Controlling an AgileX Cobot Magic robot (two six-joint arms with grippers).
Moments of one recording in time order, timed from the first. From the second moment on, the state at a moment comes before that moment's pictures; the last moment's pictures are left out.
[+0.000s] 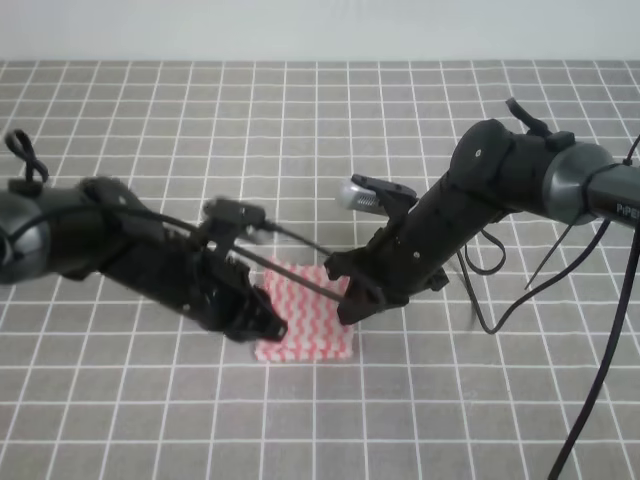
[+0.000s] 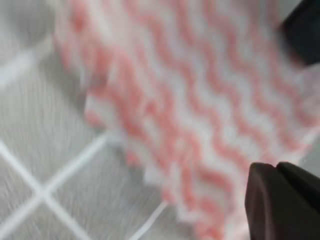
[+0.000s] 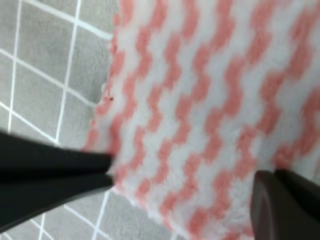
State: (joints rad) left arm -0.36 1.82 -1.08 -0.86 0.71 0.99; right arm 0.46 2.13 -1.56 0.69 0.98 -0.23
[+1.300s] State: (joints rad) left arm -0.36 1.86 -1.13 -0.85 0.50 1.00; right arm 0.43 2.19 -1.60 0.75 0.73 -0.23
